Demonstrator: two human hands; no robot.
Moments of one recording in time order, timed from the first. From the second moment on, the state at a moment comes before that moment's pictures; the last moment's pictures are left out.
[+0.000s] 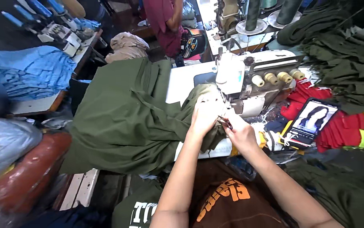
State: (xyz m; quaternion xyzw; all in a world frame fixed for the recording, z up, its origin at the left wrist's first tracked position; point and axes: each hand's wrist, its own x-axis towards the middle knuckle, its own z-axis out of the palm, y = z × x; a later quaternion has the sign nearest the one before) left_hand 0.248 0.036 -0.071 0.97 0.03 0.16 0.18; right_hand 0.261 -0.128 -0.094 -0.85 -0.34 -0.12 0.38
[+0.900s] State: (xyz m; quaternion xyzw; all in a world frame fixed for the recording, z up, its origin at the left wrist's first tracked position) left_hand 0.209 0.082 -0.062 0.79 0.20 0.30 0.50; right_hand 0.309 -0.121 -0.068 -0.80 -0.49 -0.28 0.18
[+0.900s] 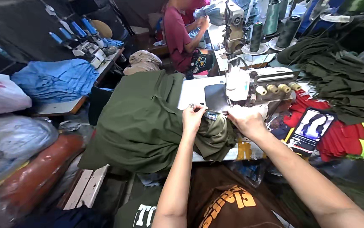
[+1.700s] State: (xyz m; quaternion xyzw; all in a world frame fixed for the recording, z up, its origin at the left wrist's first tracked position) left_hand 0.179 0.074 0.002 0.74 0.01 0.34 0.58; right_hand 0.299 -0.124 -0.032 -0.80 -0.33 0.05 0.51
